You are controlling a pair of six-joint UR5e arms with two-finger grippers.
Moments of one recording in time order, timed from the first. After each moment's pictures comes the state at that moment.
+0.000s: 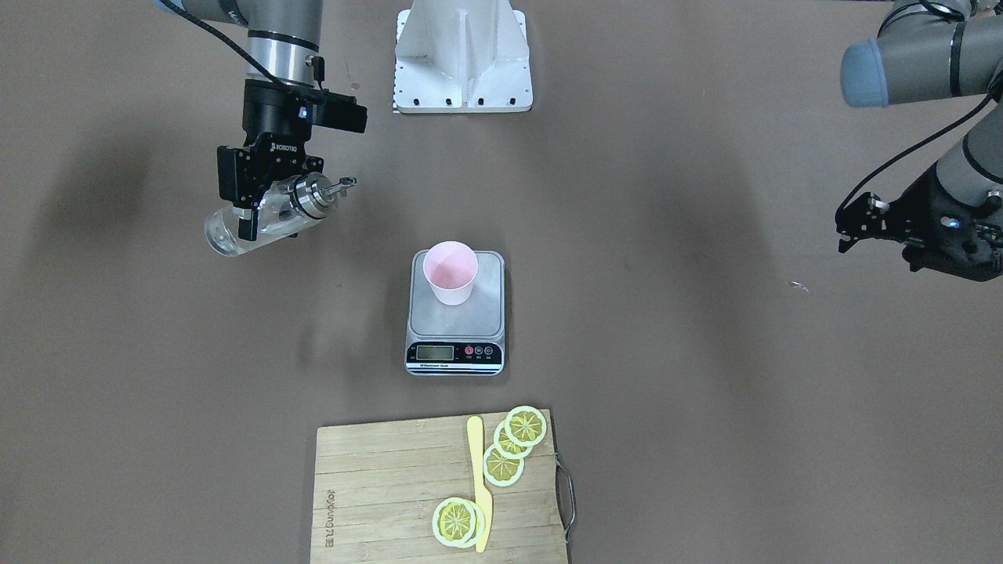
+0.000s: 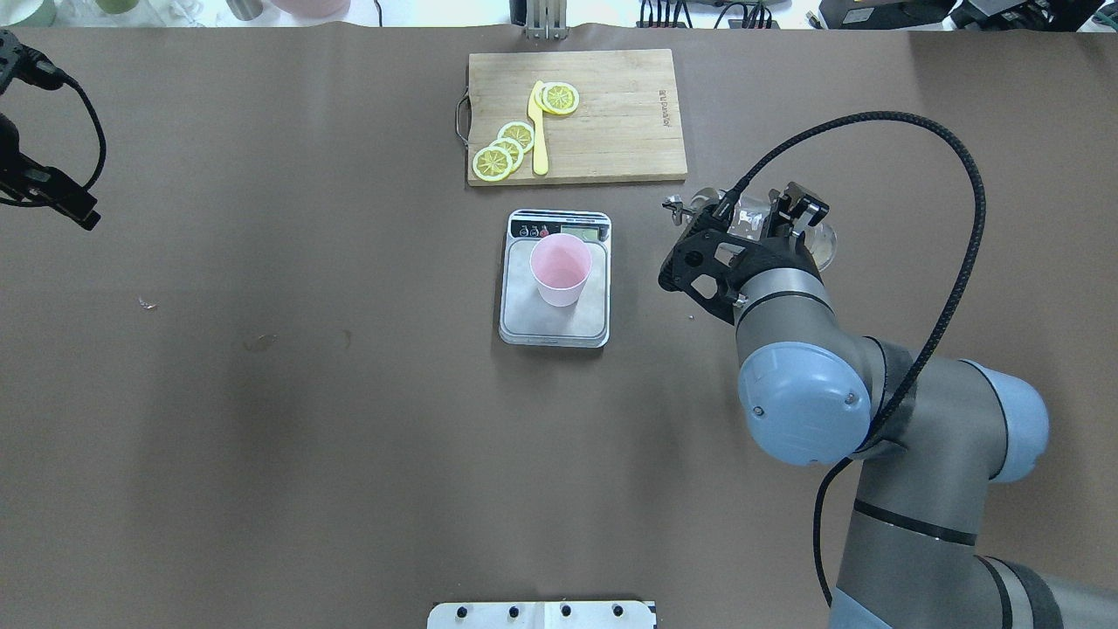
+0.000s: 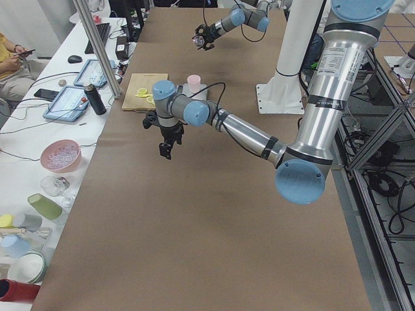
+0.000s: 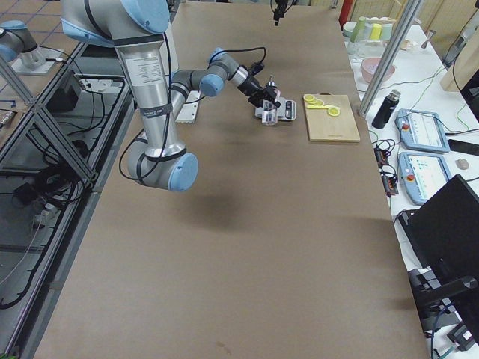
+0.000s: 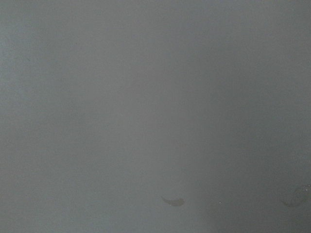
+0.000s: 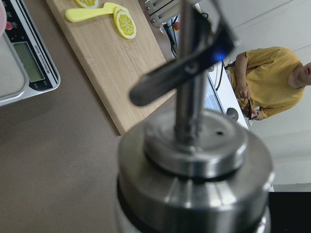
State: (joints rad) left arm -1.16 -1.79 -1.80 -1.47 -2.21 -0.15; right arm 0.39 -1.20 2.09 -1.69 0.90 0.24
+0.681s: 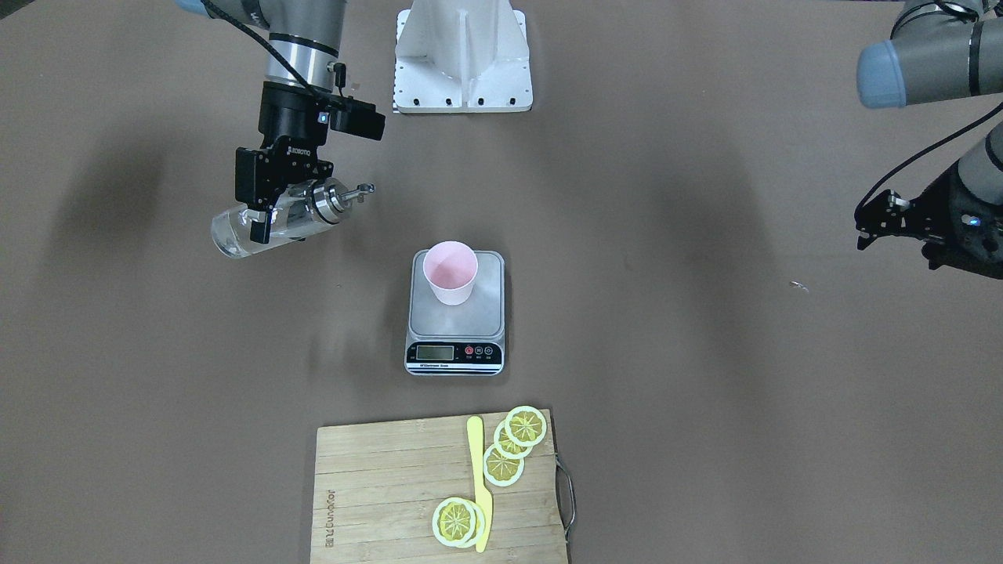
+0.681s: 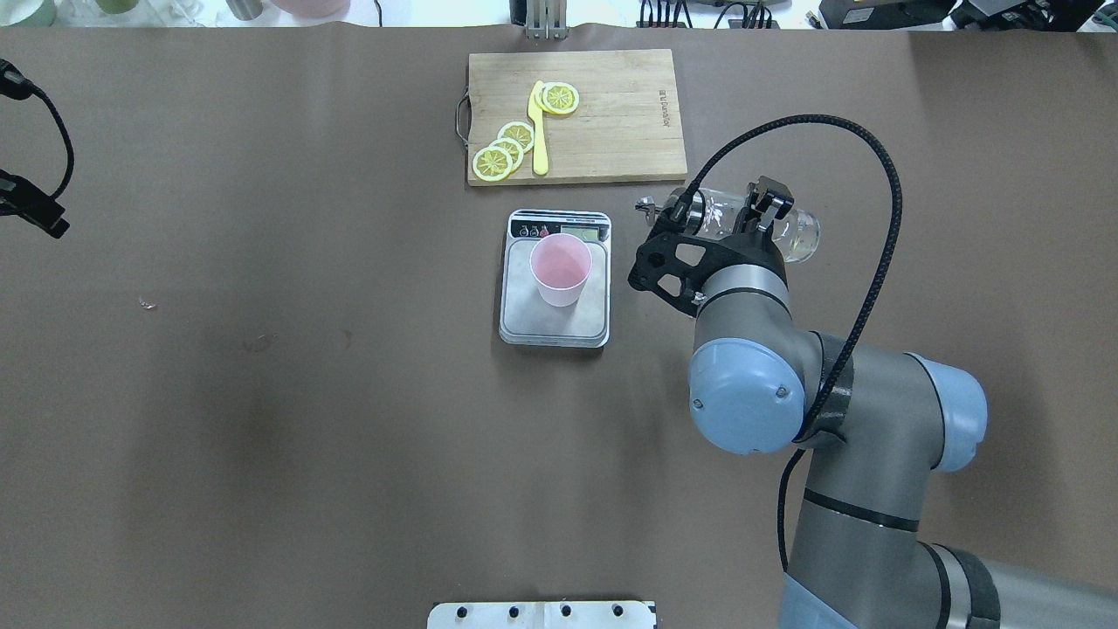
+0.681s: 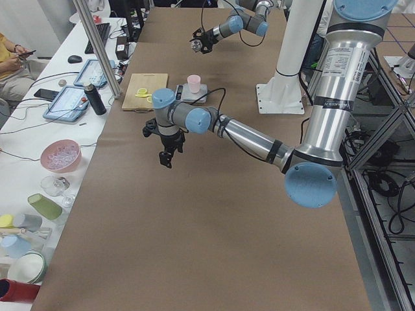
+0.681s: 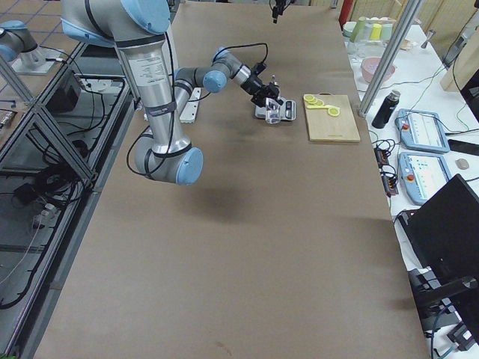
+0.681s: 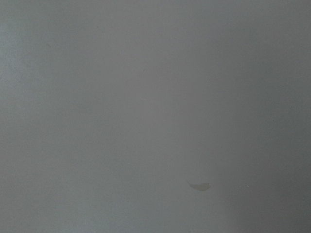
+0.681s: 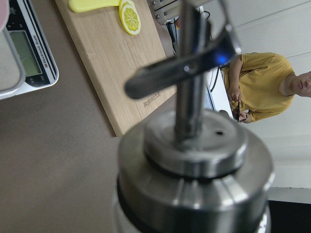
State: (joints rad) left arm -1.19 -1.75 -1.79 -1.48 -2.21 -0.08; right arm 0.38 -1.13 2.00 -1.74 0.85 0.20
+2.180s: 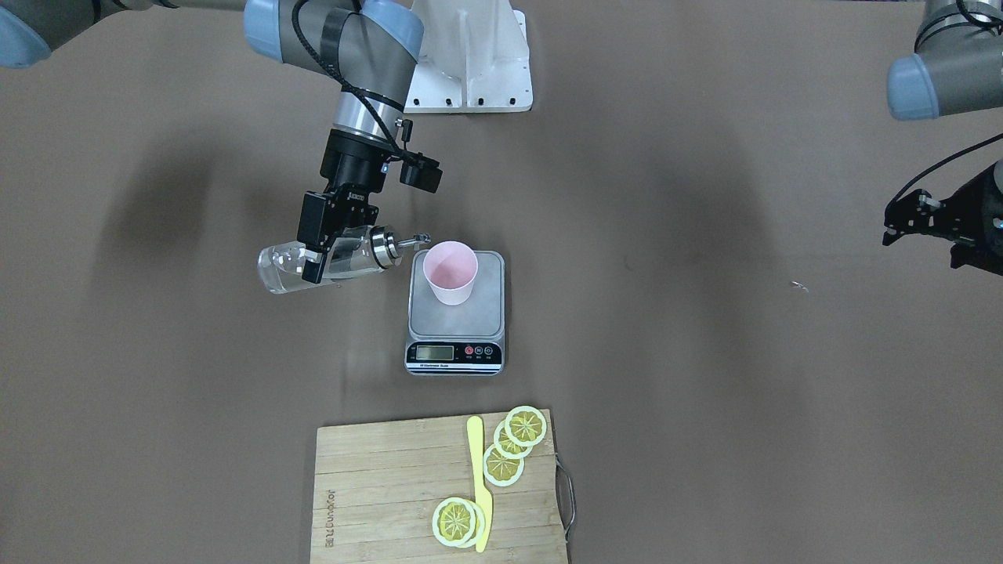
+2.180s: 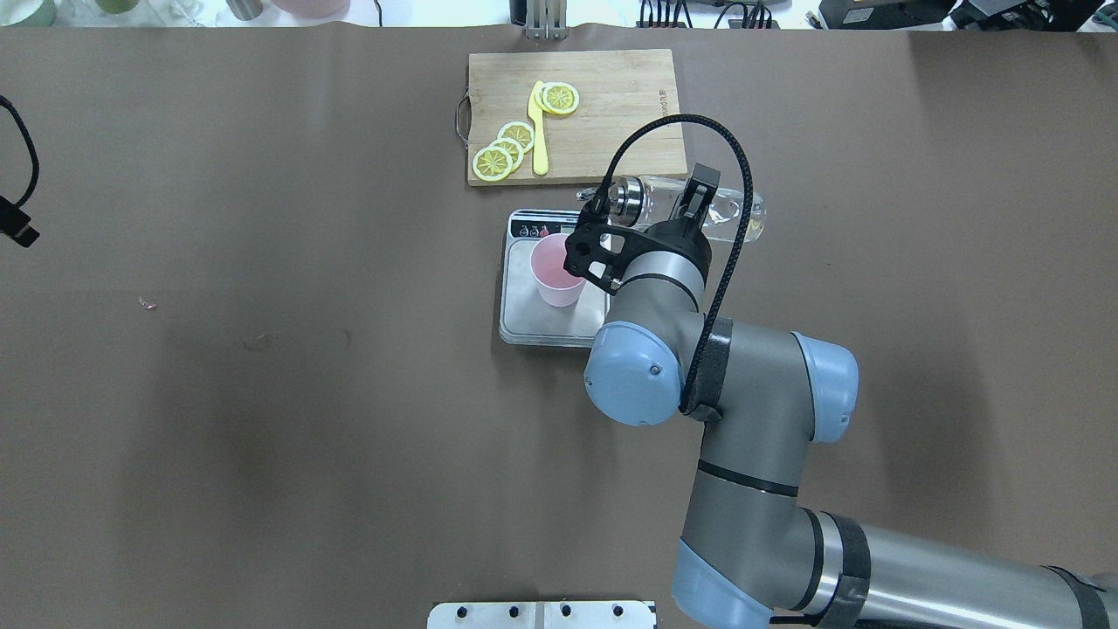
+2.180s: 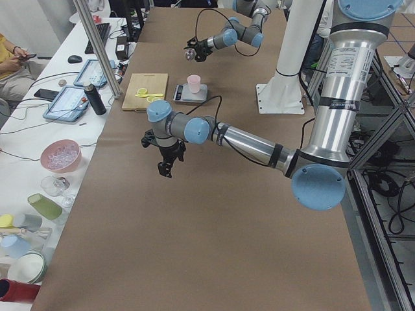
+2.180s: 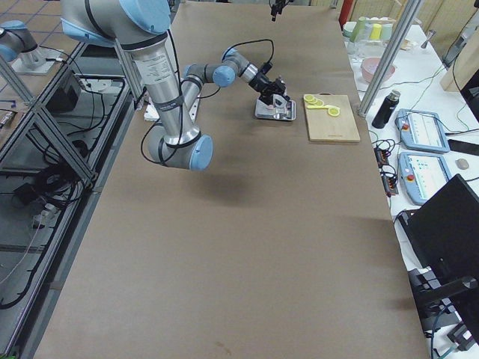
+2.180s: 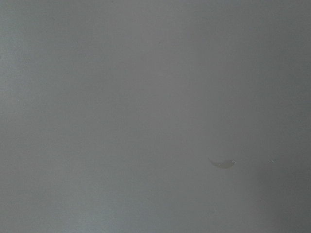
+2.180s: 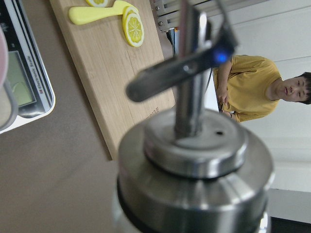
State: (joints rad) left arm -1.23 -1.73 -1.74 -1.48 -2.26 0.04; right arm 0.38 -0.96 1.80 -1.80 0.78 0.20
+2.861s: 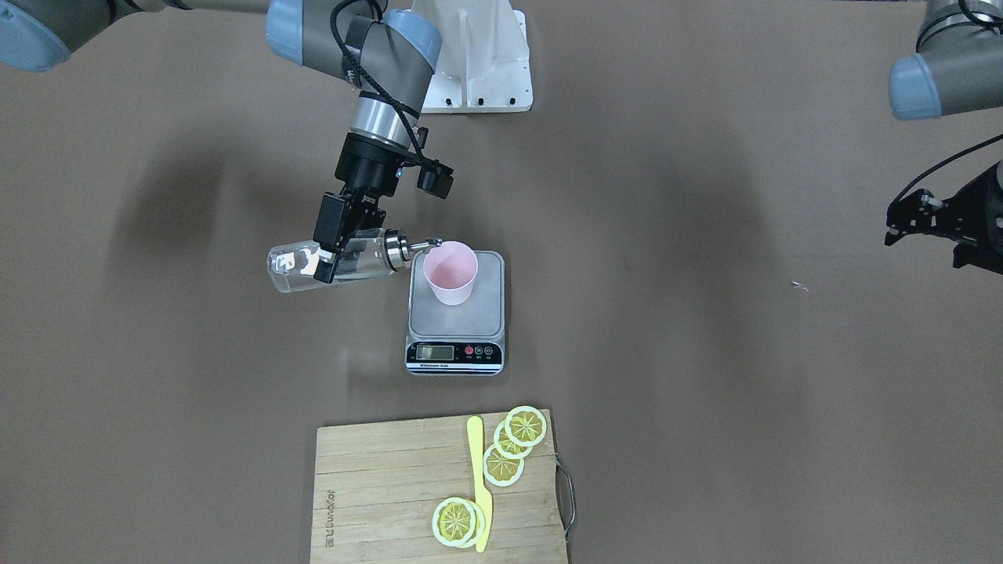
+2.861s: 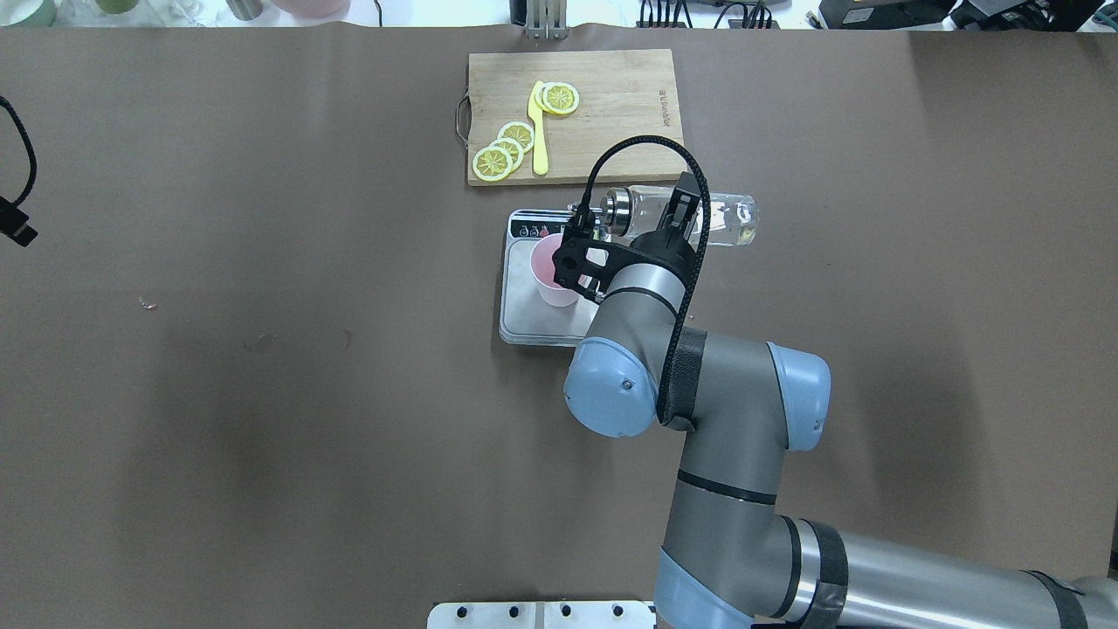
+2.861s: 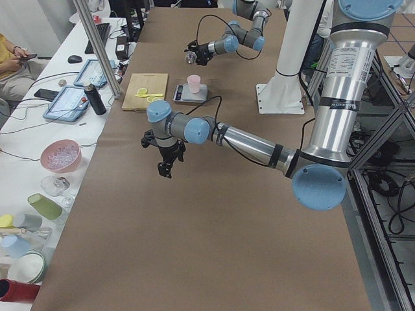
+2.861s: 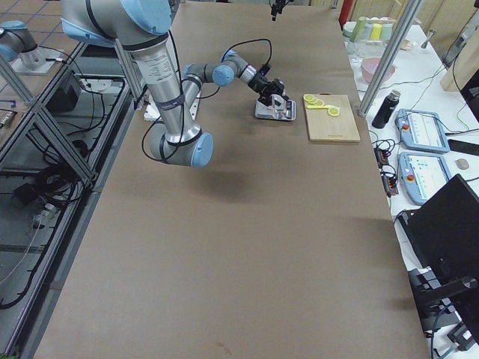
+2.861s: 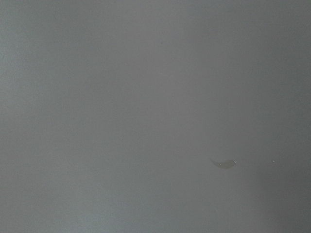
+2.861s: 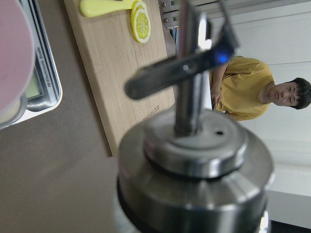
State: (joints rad) left arm -1.23 -1.73 -1.74 -1.48 -2.26 0.04; right arm 0.36 -0.94 1.76 -1.86 0.73 0.20
